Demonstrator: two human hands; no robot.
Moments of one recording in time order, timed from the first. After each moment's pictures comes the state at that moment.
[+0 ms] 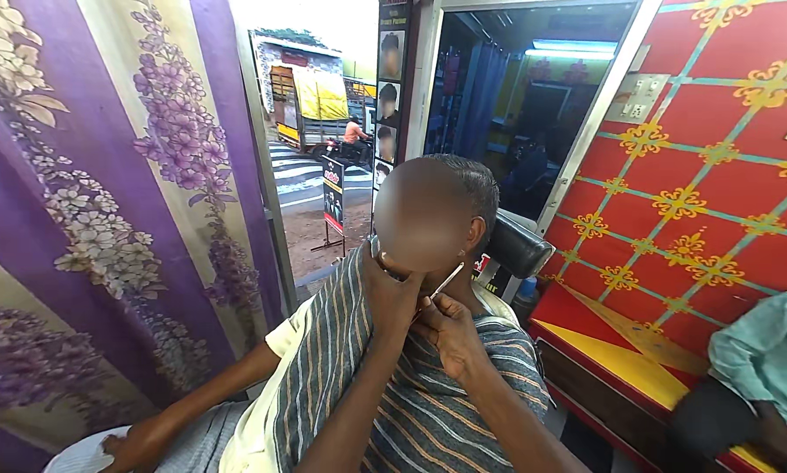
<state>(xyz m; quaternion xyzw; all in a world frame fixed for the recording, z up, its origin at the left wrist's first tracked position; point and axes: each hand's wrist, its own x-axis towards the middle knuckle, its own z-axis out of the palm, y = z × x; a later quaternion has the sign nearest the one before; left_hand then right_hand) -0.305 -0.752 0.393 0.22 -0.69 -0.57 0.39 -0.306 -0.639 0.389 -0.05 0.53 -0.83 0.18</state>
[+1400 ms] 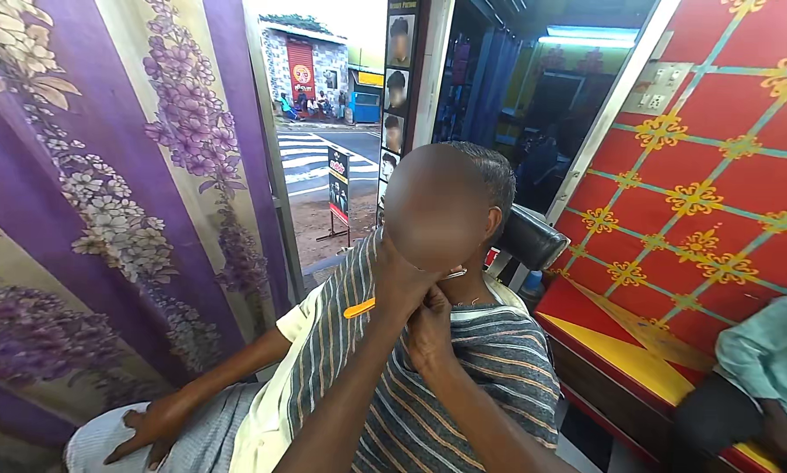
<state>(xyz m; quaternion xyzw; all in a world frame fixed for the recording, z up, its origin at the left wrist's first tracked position) -0.291 -0.769 0.417 0.18 -0.81 -0.48 0.31 -0.284 -0.704 0.359 -0.09 0.44 -0.89 0.06</state>
